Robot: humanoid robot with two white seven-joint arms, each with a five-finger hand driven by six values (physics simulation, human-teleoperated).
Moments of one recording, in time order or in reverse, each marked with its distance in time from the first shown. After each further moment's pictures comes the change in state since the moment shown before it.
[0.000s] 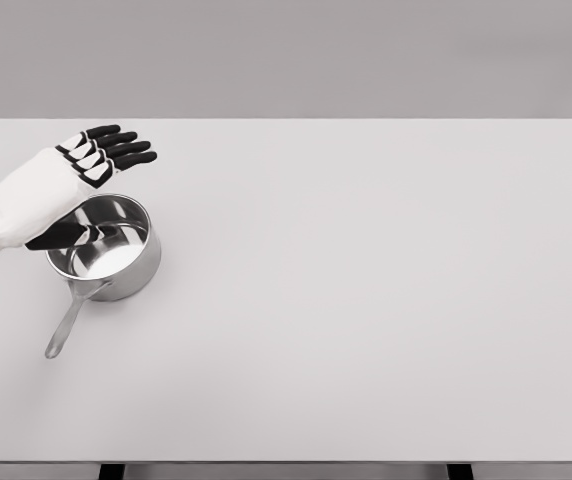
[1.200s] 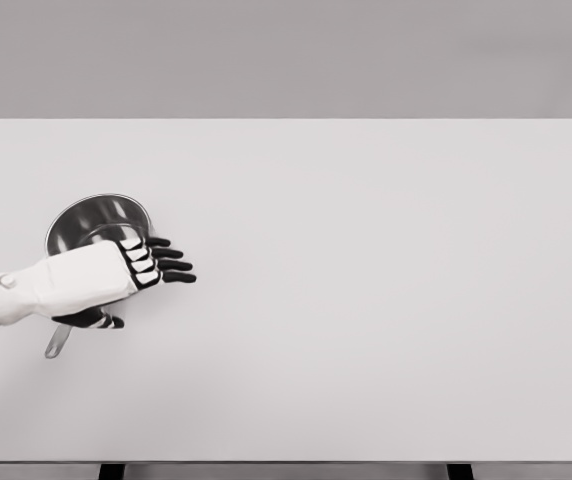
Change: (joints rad) left arm -0.141 0.316 -0.489 -0.003 0.040 0.000 0.005; right arm 0.000 0.000 0.000 0.000 0.000 0.000 0.000
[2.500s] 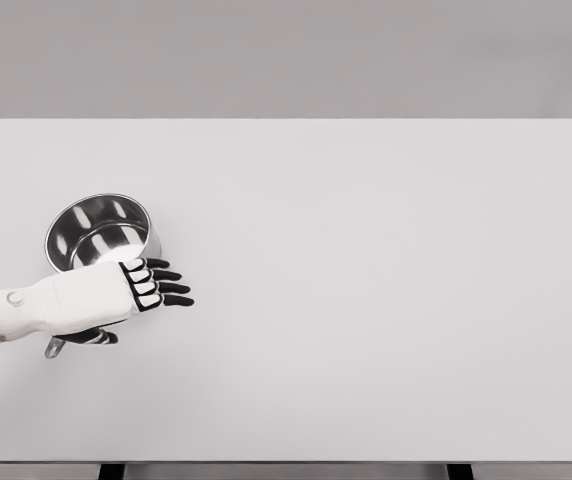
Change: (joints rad) left arm 0.025 0.003 -0.014 0.004 -0.112 0.000 -0.004; right arm 0.000 0.000 0.000 0.000 0.000 0.000 0.000
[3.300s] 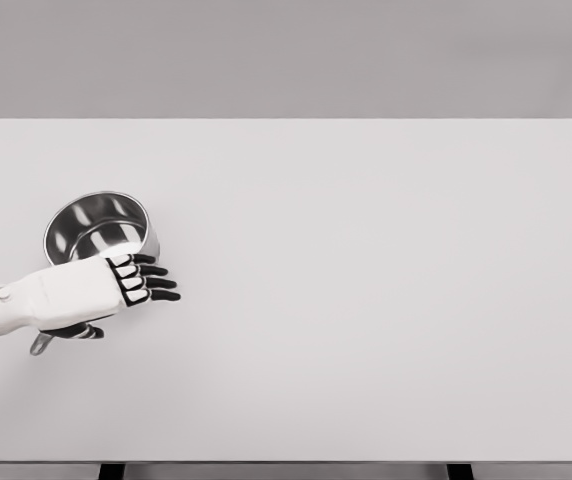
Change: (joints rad) left arm -0.002 0.026 0.010 0.022 -0.009 0.000 0.000; right arm 0.000 0.000 0.000 0.000 0.000 0.000 0.000
